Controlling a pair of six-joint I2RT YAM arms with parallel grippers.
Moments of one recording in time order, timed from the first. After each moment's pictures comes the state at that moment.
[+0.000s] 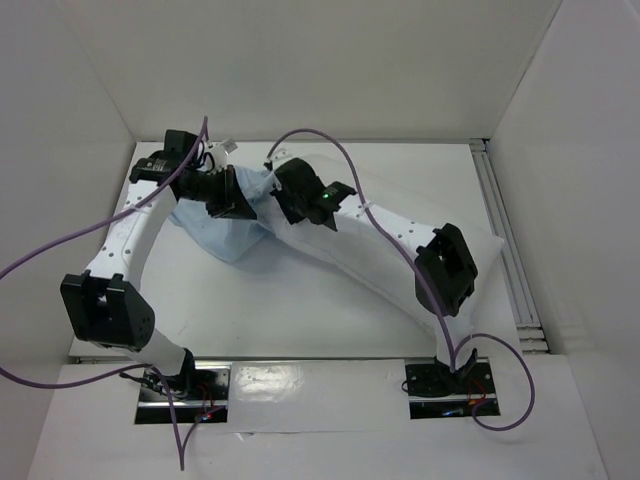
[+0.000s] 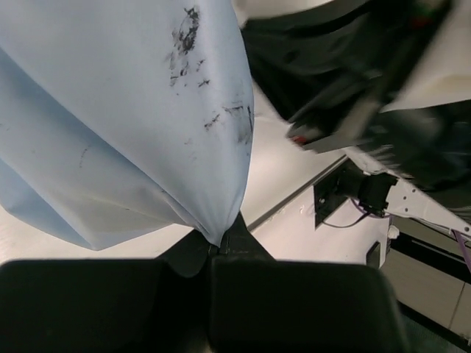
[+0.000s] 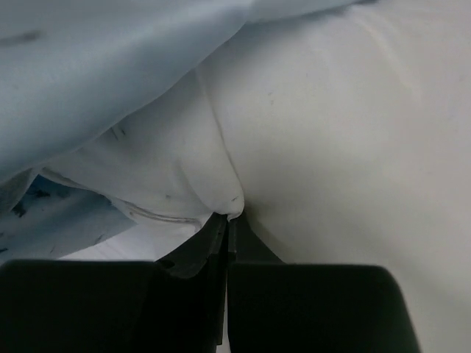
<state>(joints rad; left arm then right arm) -0.09 1.54 1.54 -0.99 0.68 -0.26 0.81 1.96 1.76 -0.47 0.24 0.07</state>
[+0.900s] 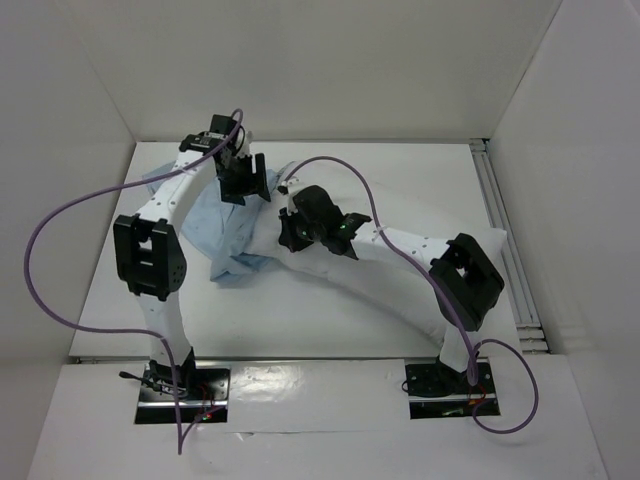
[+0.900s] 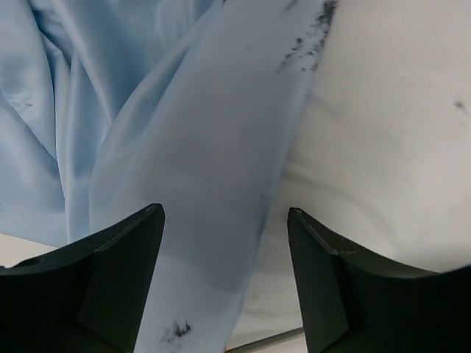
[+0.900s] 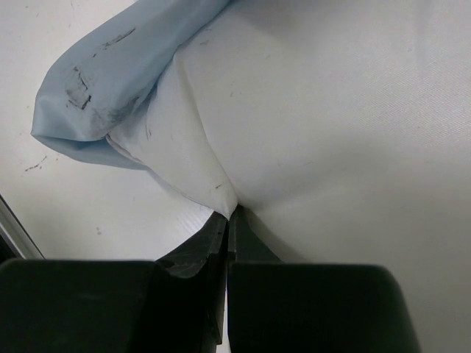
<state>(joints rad) -0.18 1.93 1.84 -0.97 0.22 -0.32 0.83 1.79 1.28 -0.09 -0.10 0.31</state>
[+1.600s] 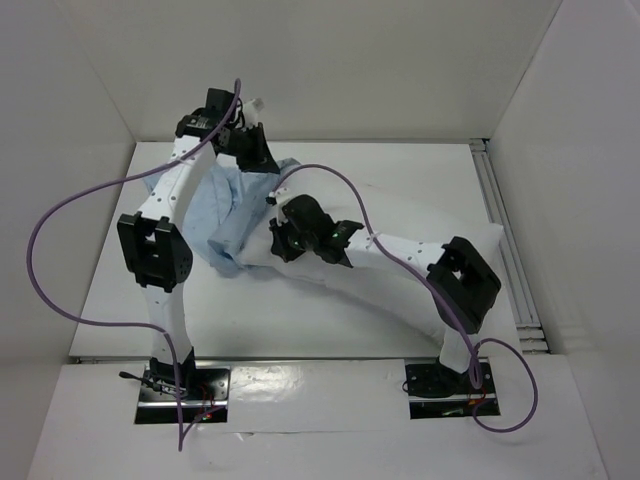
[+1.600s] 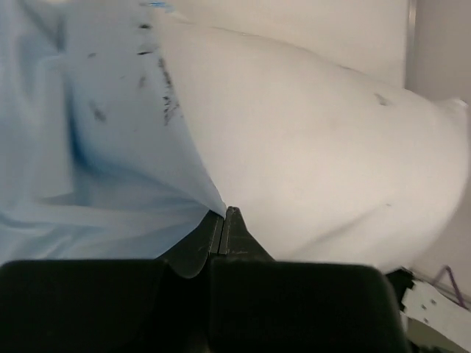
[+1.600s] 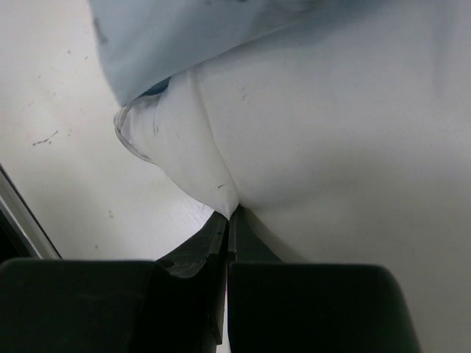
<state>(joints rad) -0.19 2.05 2.12 -0.96 0.49 -0.35 0.89 1.79 1.28 -0.09 -0.09 0.28</state>
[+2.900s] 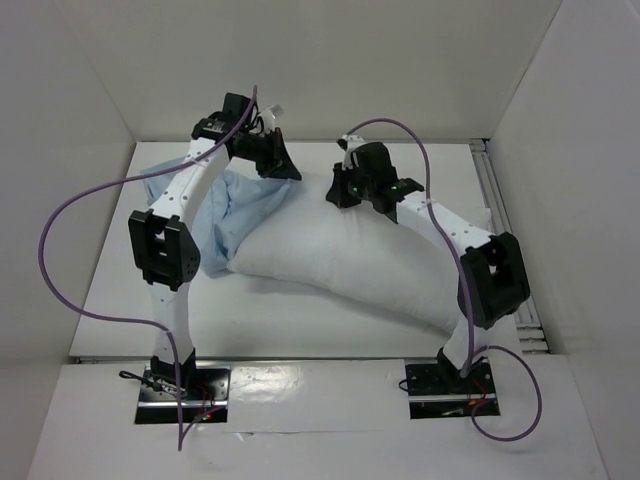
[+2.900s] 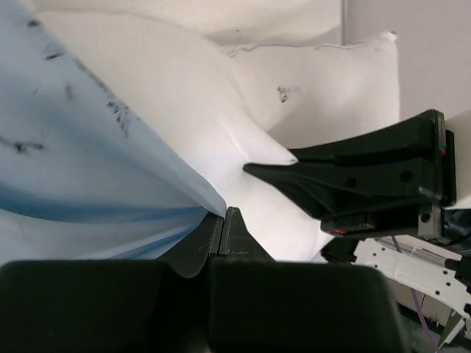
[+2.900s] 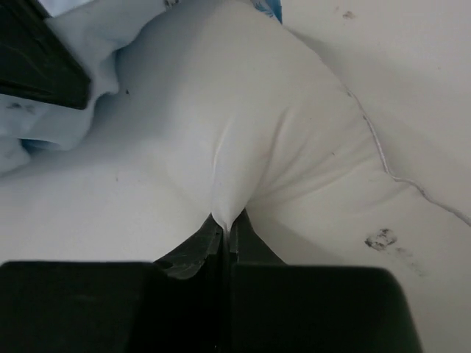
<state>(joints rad) -0.25 2.08 2.11 -0.92 0.68 -0.45 0.48 1.73 1.36 -0.21 -0.22 0.22</state>
